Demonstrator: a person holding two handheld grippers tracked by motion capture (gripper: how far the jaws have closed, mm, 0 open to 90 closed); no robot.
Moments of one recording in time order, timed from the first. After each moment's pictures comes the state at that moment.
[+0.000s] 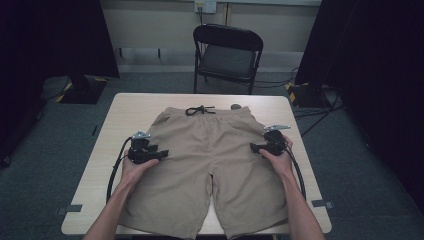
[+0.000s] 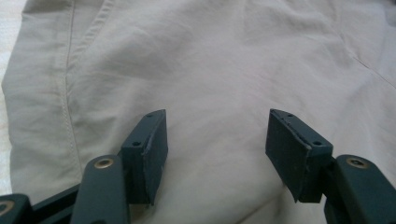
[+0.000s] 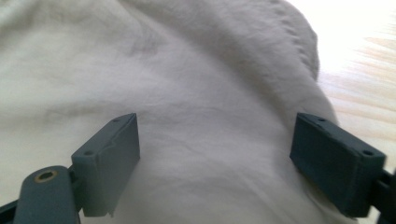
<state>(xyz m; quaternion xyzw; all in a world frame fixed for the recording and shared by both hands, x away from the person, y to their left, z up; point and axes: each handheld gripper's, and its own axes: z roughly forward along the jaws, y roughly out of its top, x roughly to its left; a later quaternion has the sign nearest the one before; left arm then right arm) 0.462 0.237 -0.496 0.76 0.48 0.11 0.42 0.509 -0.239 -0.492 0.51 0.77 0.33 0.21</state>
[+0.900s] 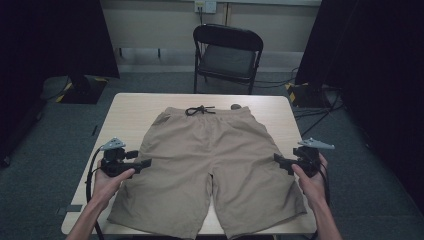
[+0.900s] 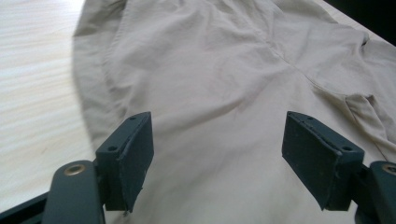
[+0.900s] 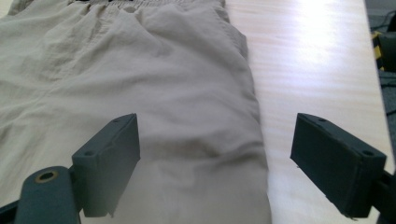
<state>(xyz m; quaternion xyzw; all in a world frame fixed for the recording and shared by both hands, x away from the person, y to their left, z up) 0.391 0.283 -0.445 0.76 0.45 0.12 0.46 0.402 -0.298 -0.431 0.53 0.72 0.40 0.22</state>
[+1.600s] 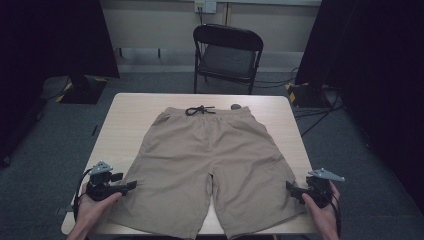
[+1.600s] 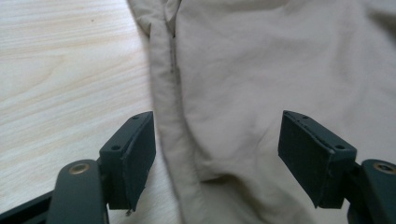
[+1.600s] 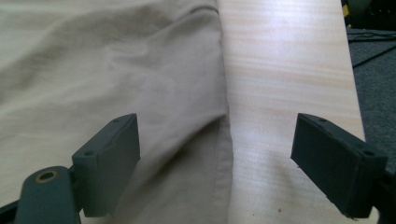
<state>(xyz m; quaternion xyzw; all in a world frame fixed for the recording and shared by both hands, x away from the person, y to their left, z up) 0.340 0.316 -0.492 0.77 0.49 0.13 0.40 0.338 -0.331 -0.486 0.57 0.71 0.34 0.23</state>
